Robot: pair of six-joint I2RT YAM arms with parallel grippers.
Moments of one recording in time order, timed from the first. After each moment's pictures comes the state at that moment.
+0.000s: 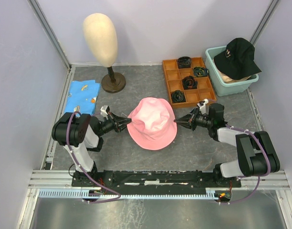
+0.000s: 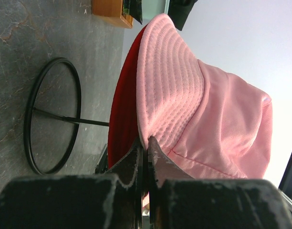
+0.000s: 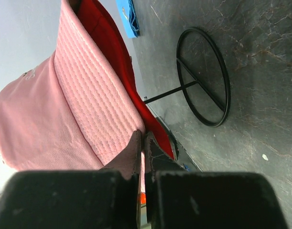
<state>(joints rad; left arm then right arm) -0.11 1.82 0.22 1.53 0.87 -1.59 0.14 1.41 0.42 0.49 -0.89 1.25</state>
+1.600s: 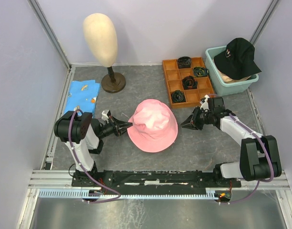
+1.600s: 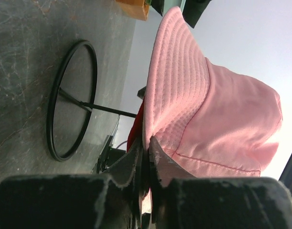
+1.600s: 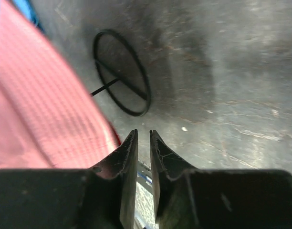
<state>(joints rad) -0.11 1.88 0.18 1.54 0.89 -1.59 0.13 1.36 0.69 -0.28 -0.68 0.74</state>
